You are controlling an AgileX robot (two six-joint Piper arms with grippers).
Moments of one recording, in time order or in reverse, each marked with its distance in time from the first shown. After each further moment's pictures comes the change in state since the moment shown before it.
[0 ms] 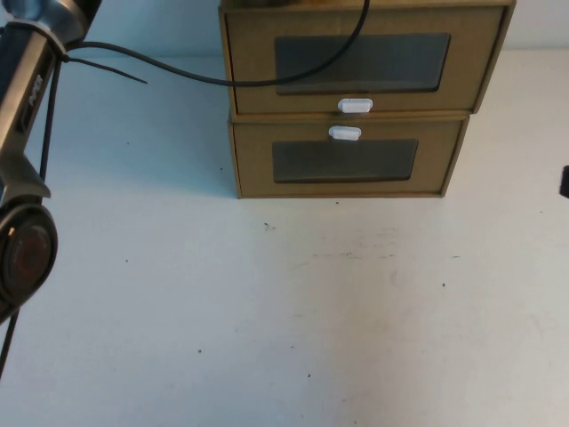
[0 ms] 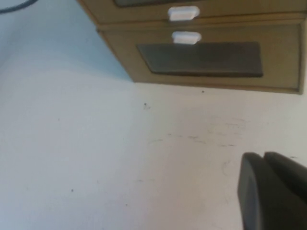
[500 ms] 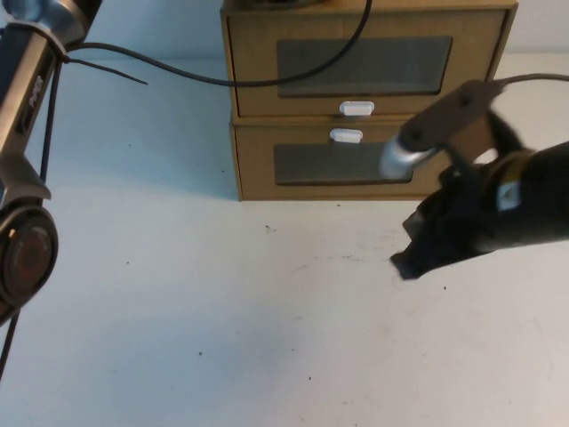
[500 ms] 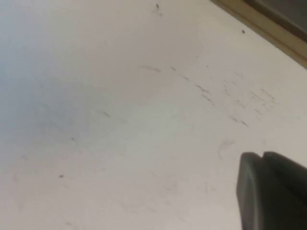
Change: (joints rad) right arm 0.531 0.460 -0.230 -0.707 -0.085 0.309; left arm 0.000 0.000 -0.007 -0.004 0.037 -0.053
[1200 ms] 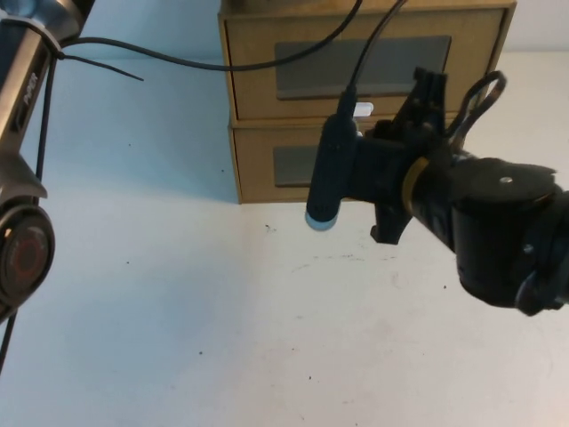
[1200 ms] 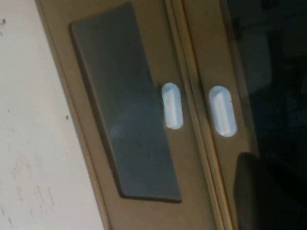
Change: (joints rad) right arm 0.204 0.189 -0.006 -1.405 -0.143 0.489; left arm 0.004 -0.007 -0.006 0.008 0.008 -0.213
